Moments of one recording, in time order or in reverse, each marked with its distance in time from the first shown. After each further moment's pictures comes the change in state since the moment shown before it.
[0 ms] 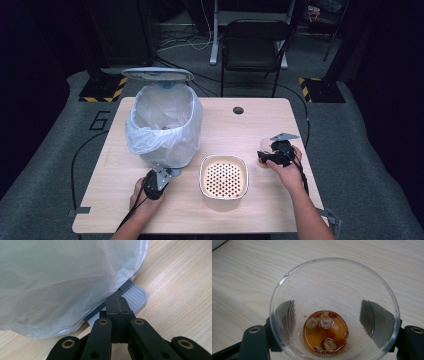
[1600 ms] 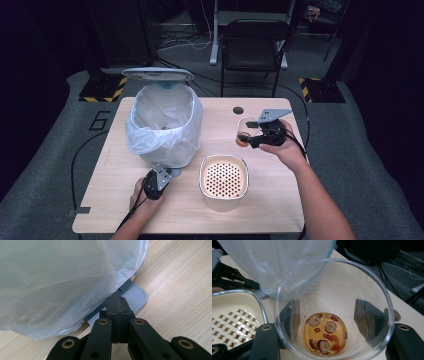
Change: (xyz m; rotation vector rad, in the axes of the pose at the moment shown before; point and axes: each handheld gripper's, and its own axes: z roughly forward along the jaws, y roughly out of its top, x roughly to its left) left arm -0.001 0.000 0.000 -0.005 0.005 0.001; right arm 0.039 0.100 -0.051 -0.203 0.384 -0.363
